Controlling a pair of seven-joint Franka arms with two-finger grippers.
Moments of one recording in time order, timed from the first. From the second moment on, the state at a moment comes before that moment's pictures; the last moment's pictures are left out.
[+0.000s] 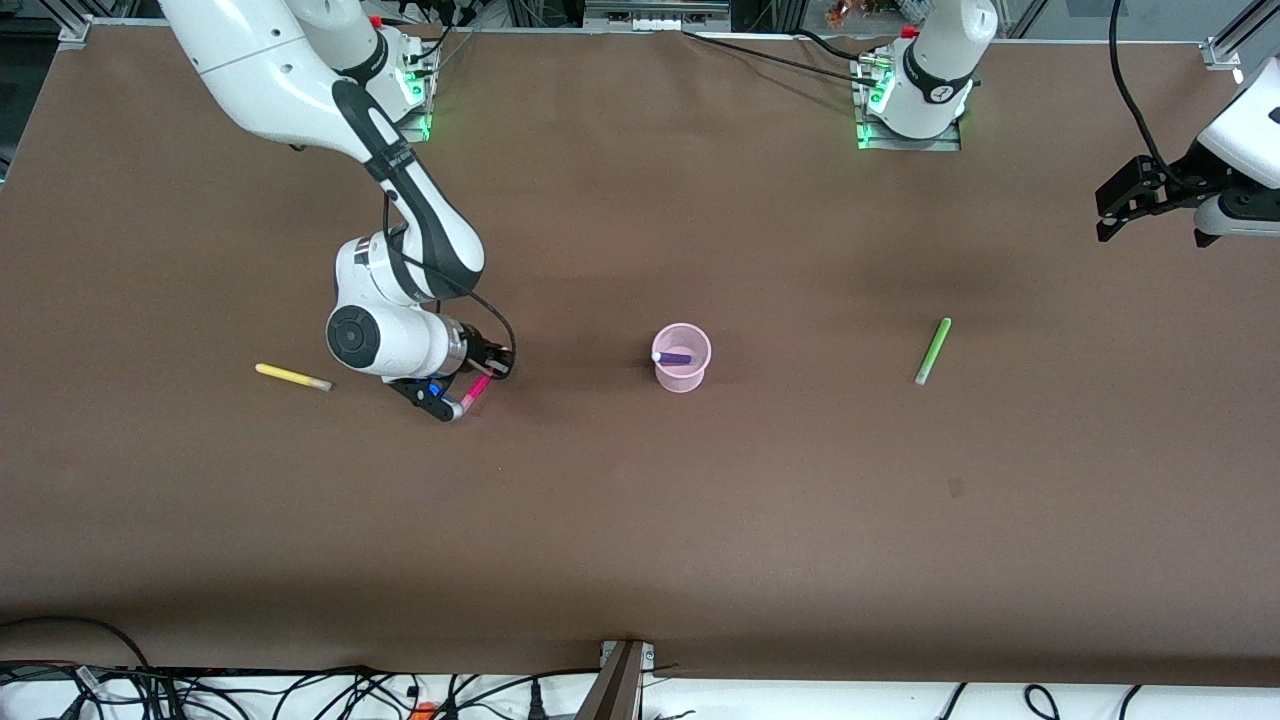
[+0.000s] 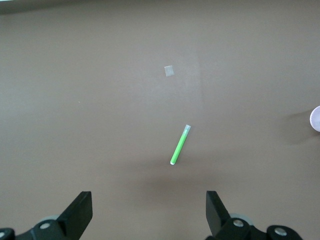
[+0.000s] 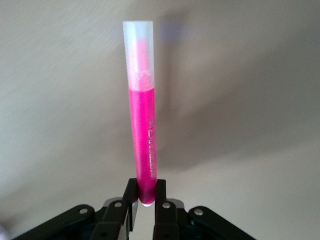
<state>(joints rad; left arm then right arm) -0.01 -0.10 -0.01 -1.71 0.06 1.66 0.06 0.27 0.60 0.16 -1.77 0.33 2.17 0.79</state>
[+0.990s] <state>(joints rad) -0.07 -0.03 0.03 -1.67 0.06 1.64 0.02 0.40 0.59 0.41 -1.44 0.83 2.28 1.37</state>
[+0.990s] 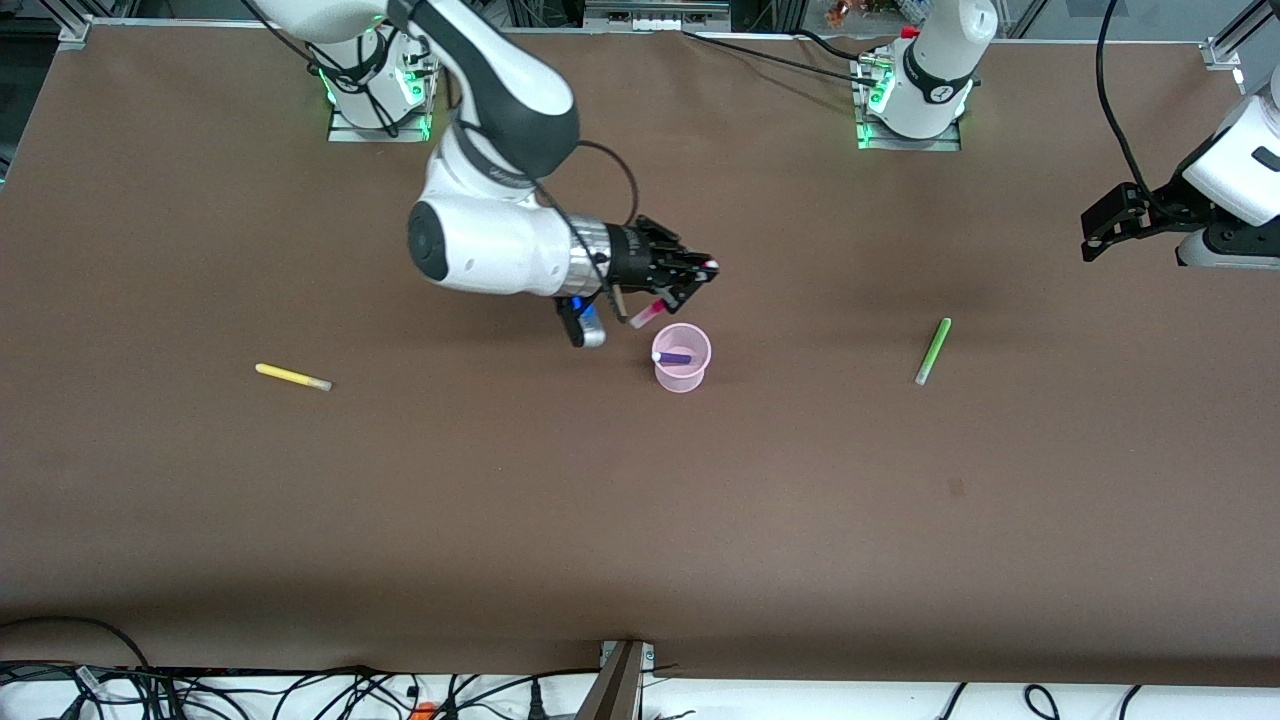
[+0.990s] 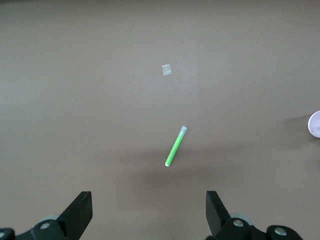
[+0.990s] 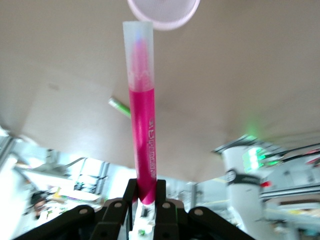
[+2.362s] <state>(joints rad) -0.07 -0.02 0.03 -1.66 0.06 1.64 0.02 0.46 0.87 0.41 -1.33 0.93 2.51 1.23</state>
